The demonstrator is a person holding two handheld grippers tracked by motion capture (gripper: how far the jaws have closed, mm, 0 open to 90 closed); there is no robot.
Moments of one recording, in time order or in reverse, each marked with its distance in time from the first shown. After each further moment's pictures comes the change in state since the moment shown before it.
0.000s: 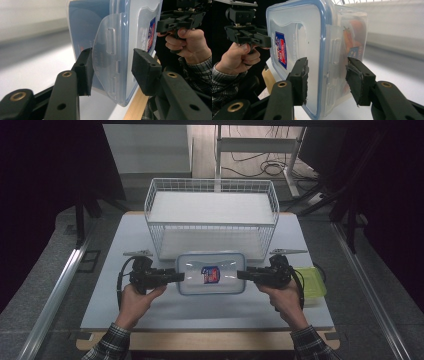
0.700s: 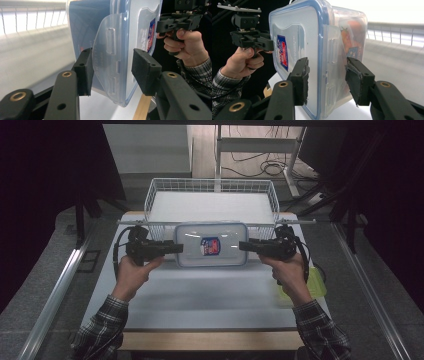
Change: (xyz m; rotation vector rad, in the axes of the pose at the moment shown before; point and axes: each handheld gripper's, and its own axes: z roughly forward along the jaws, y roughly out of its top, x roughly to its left) left arm -0.003 0.077 -0.019 -0.060 -0.019 0.058; right arm 0.012 0.077 -0.015 -0.080 -0.004 -0.049
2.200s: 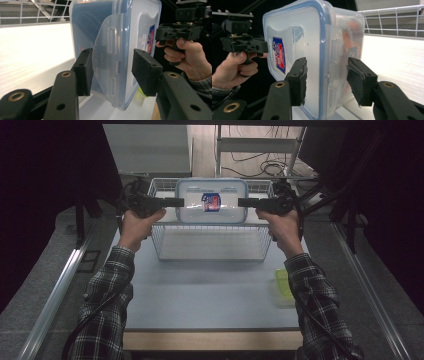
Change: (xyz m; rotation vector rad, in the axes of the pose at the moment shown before) left arm 0.038 0.099 0.009 -0.058 0.026 -0.016; right arm -0.028 0.098 0.023 -0.043 -0.070 0.011
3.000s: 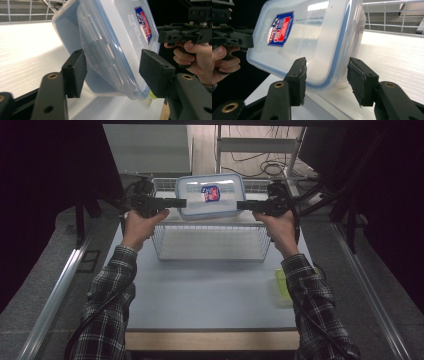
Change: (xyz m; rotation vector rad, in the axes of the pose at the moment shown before) left arm 0.005 0.002 0.009 0.029 0.053 -0.021; right arm 0.000 -0.003 0.010 0.032 -0.101 -0.021
